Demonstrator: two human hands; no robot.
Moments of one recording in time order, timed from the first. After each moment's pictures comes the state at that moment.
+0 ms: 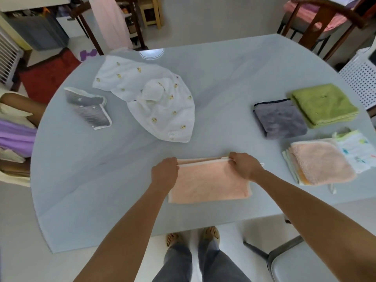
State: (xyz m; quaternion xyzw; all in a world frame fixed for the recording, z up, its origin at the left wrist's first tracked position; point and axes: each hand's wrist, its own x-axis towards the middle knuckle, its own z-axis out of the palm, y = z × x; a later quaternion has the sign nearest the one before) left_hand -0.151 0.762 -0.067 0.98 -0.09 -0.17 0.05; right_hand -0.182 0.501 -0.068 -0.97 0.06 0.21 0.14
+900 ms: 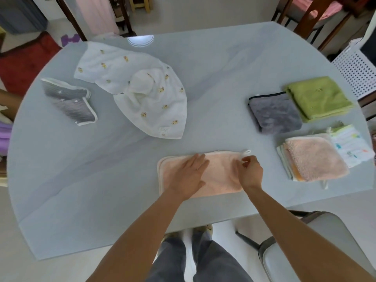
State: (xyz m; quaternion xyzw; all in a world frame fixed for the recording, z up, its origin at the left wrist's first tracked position) left_hand -0.170 0.710 -0.094 0.91 -0.36 -0.21 0.07; right_hand -0.211 0.514 -0.092 -0.81 0.42 0.02 0.39
